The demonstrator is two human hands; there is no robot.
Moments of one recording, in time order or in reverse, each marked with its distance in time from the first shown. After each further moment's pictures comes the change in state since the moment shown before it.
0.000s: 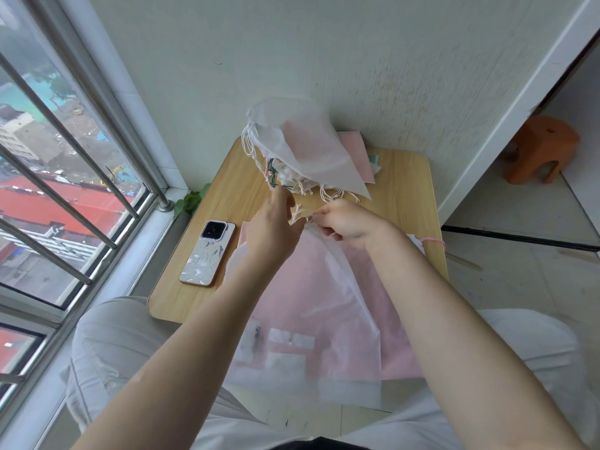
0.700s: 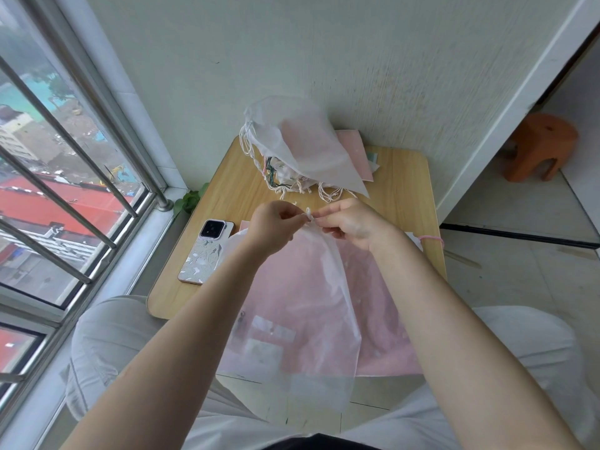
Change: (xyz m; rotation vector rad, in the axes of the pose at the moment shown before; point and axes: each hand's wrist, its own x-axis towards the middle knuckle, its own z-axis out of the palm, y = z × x) left_hand 0.008 0.000 -0.009 -0.342 -0.314 -0.264; right_hand 0.004 0.021 -0.005 0.306 0.081 0.039
